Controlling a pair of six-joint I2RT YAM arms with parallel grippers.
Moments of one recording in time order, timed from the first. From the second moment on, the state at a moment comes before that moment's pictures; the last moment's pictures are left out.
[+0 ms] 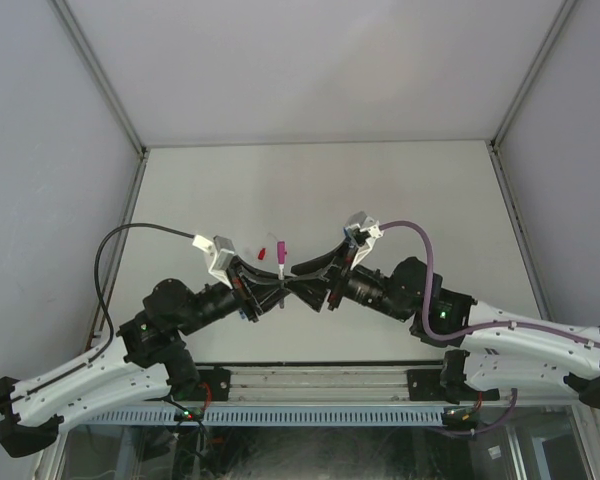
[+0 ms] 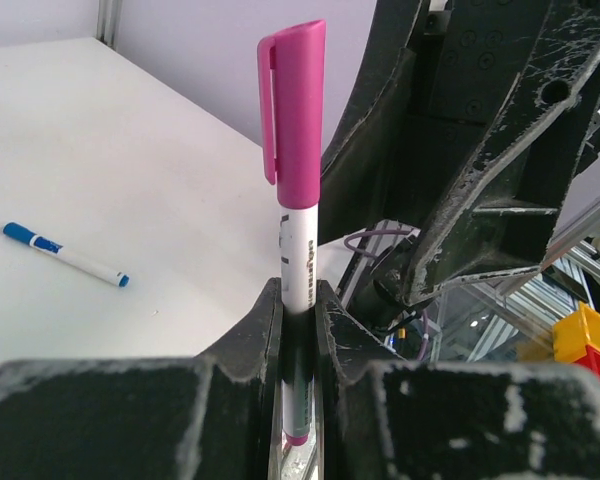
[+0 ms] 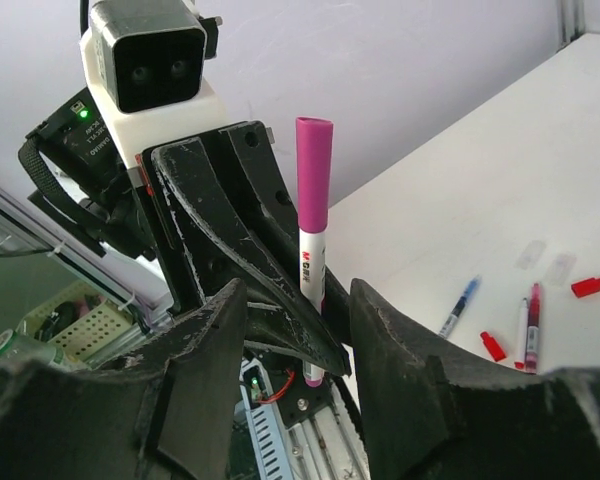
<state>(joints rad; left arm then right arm) -1.05 0.56 0.59 0.08 0.06 -0.47 1.23 0.93 0.82 0.20 0.08 0.48</state>
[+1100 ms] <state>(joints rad) -1.04 0.55 0.58 0.10 0.08 -0.47 1.20 1.00 0.82 0.28 0.04 0.54</state>
